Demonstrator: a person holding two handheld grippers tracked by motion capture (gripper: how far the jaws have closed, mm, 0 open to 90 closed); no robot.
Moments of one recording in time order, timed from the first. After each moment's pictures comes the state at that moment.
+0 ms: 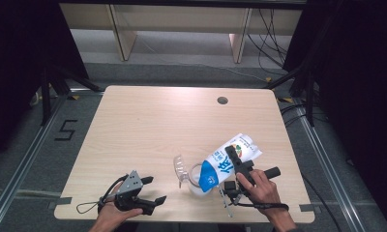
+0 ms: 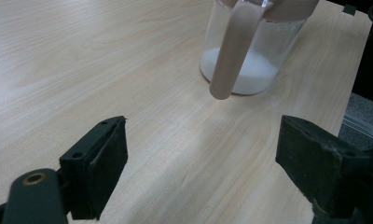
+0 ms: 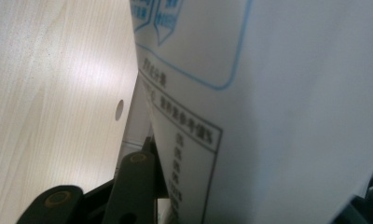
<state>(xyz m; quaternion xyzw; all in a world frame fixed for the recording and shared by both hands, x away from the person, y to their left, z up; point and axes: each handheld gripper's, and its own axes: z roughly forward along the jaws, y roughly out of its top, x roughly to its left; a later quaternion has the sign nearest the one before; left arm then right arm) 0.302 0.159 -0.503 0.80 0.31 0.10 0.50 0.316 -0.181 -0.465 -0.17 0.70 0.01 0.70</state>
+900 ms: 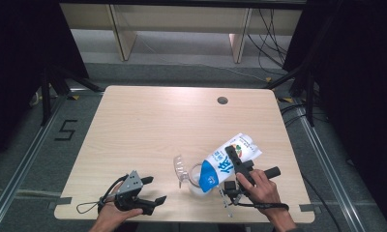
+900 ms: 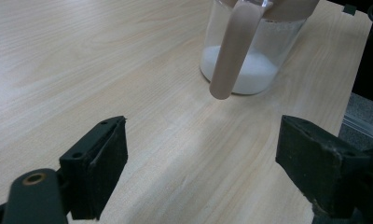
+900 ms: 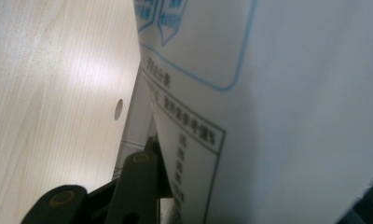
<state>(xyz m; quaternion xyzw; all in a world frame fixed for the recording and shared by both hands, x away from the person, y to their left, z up) 0.302 0.159 -0.503 0.80 0.31 0.10 0.50 0.315 -0.181 -0.465 -0.17 0.70 0.00 0.70</state>
